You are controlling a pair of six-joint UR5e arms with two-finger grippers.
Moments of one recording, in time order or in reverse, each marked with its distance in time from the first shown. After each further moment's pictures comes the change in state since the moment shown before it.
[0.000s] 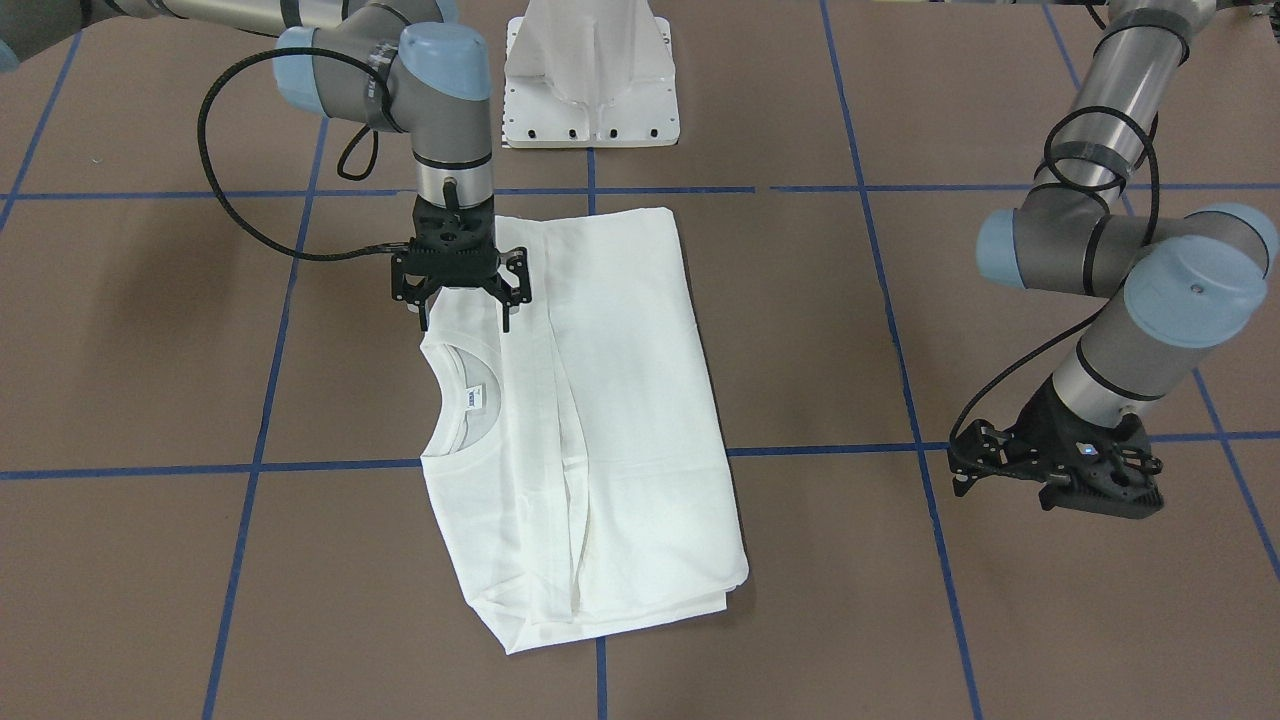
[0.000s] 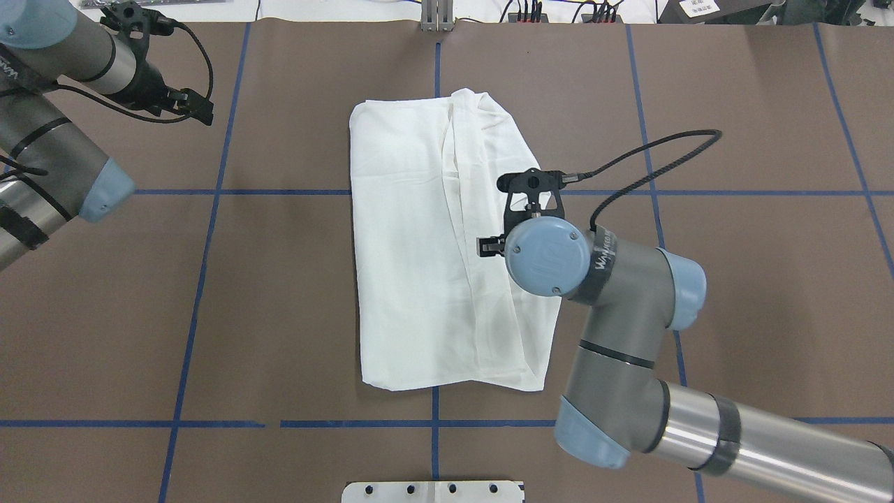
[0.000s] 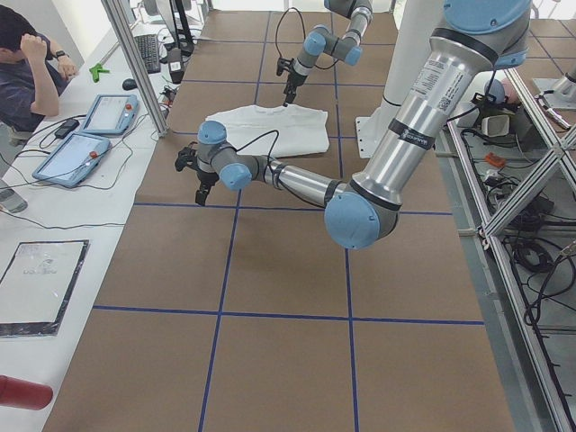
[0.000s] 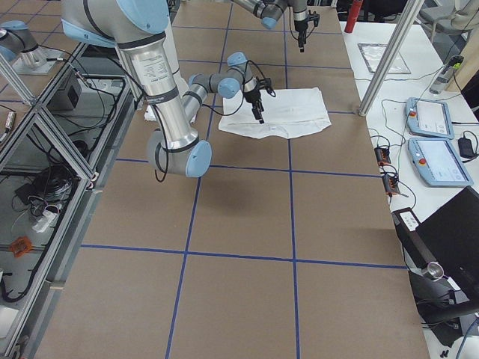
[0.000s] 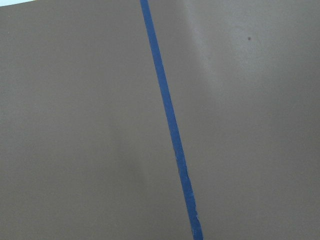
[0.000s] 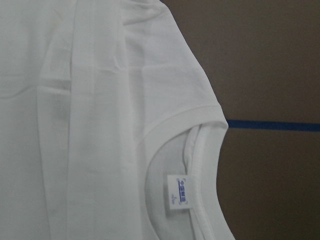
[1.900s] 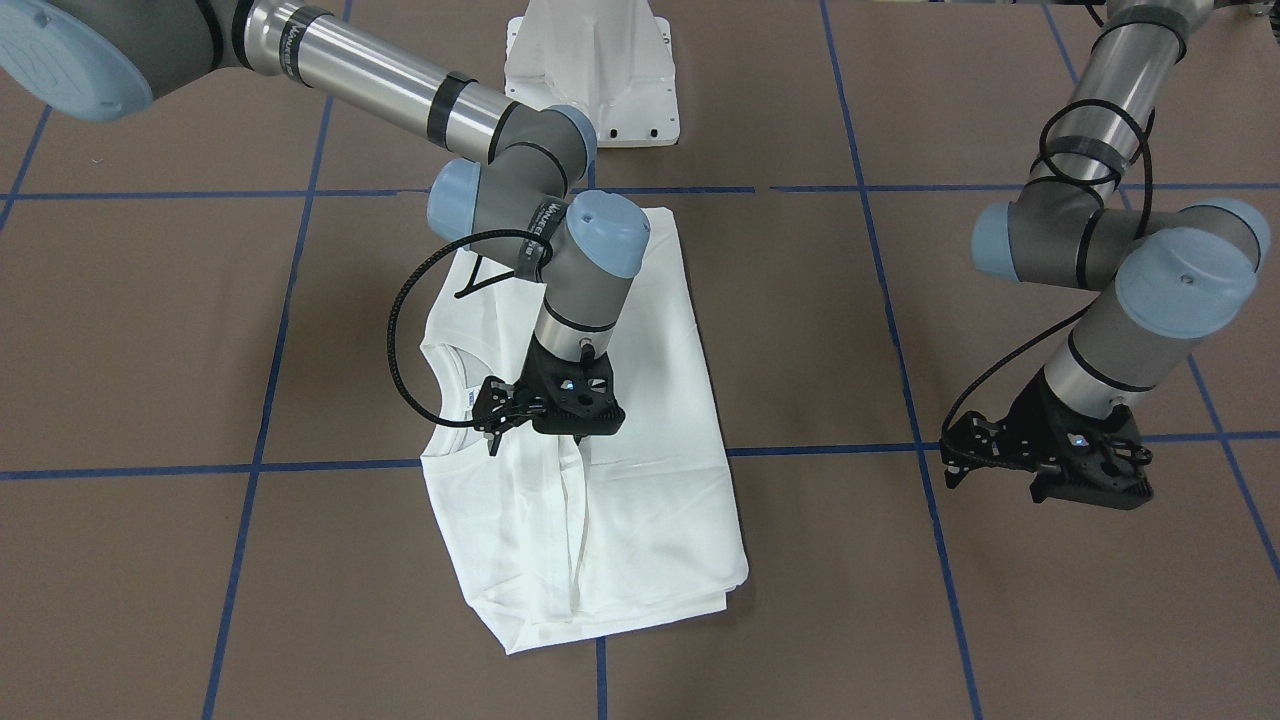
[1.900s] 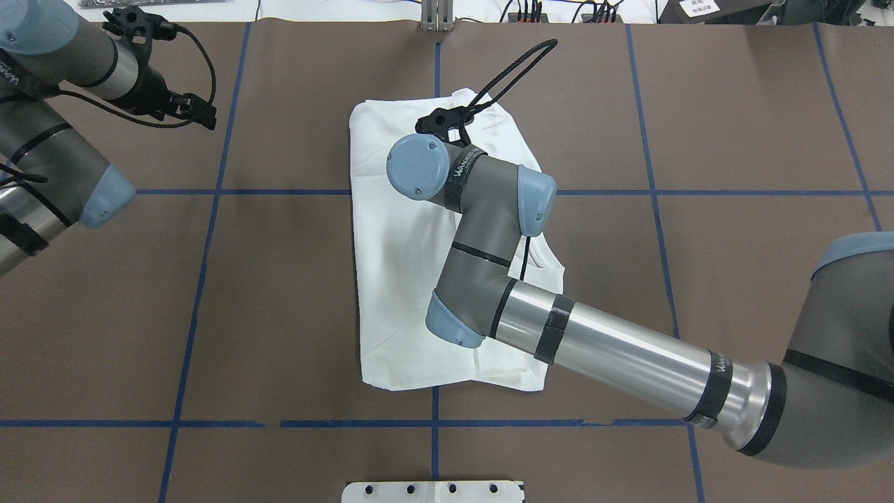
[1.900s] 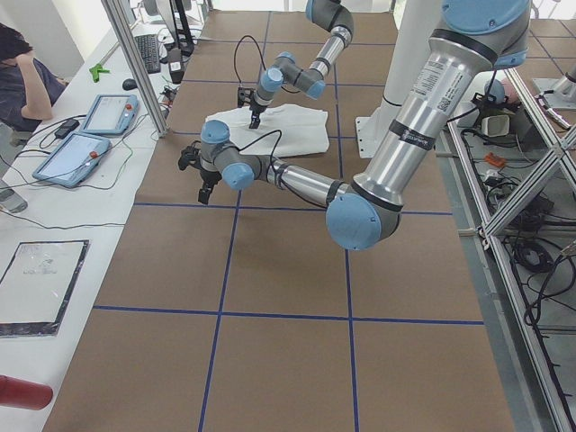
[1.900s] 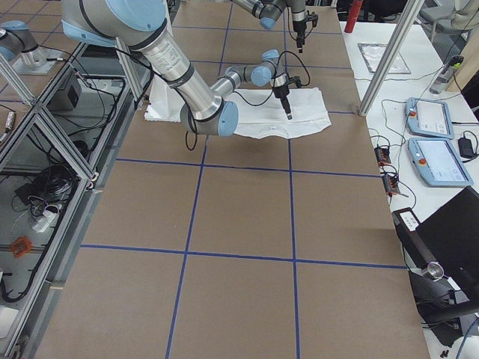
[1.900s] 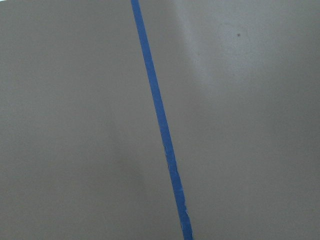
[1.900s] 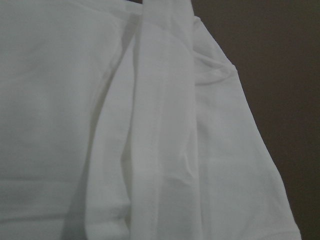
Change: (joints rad) left arm 0.011 0.014 -0.025 0.000 -0.001 -0.009; right arm 0.082 0.367 -0.564 -0.012 -0.003 -0.234
